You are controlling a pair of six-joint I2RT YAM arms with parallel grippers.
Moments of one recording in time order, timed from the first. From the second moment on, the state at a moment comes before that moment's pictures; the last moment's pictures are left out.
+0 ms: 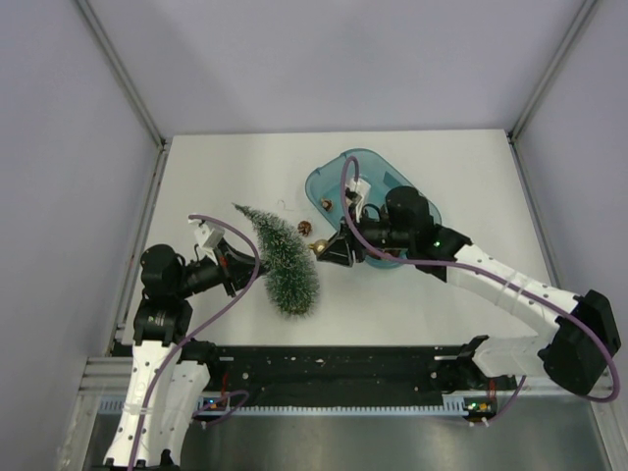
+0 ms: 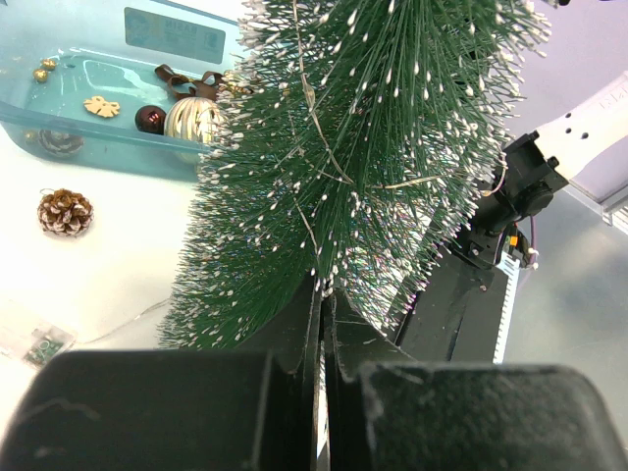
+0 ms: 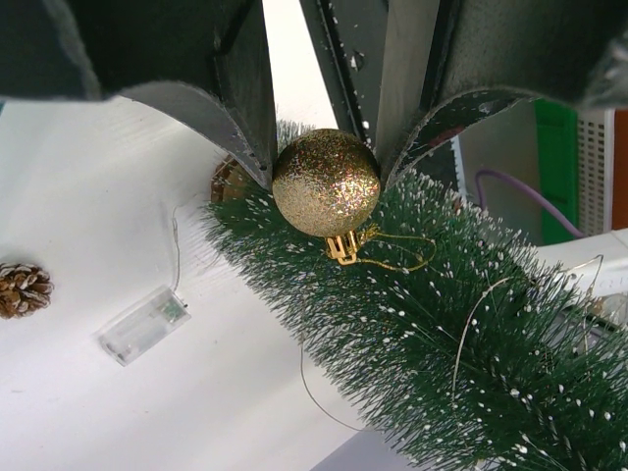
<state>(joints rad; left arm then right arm) -0.04 0.51 0.56 -0.18 1.07 -0.26 0.75 1.25 0.97 -0.05 -0.58 0.29</state>
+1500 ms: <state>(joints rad) -0.04 0.51 0.56 -0.18 1.06 -0.26 0.84 1.16 0.98 -0.12 -0.52 0.28</state>
